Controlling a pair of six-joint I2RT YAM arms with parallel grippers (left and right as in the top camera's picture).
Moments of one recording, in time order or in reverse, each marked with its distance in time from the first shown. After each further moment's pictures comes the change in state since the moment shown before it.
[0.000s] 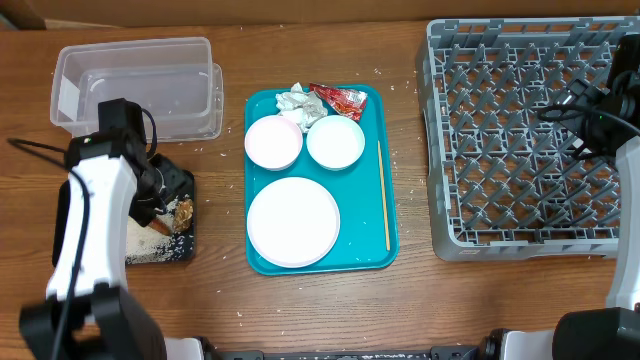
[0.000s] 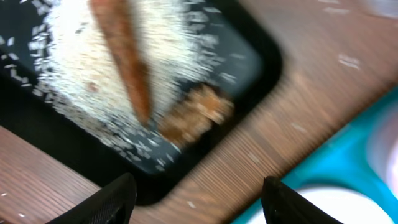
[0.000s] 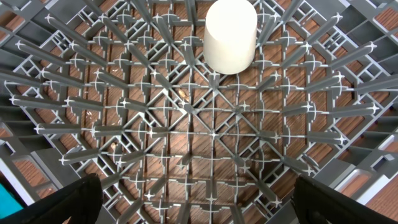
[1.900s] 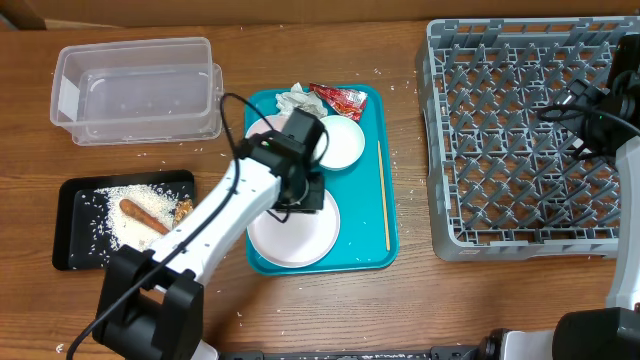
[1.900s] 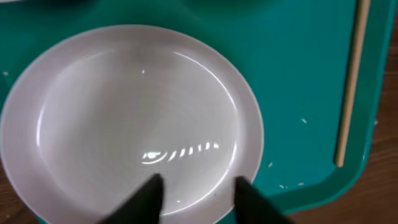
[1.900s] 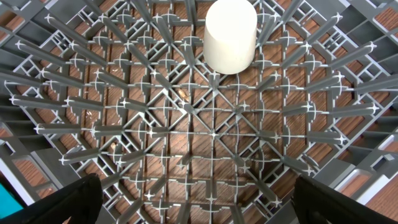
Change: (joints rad) left arm -0.713 0.149 0.014 0.167 0.125 0.162; right arm 0.000 0.000 0.000 0.000 0.000 0.000
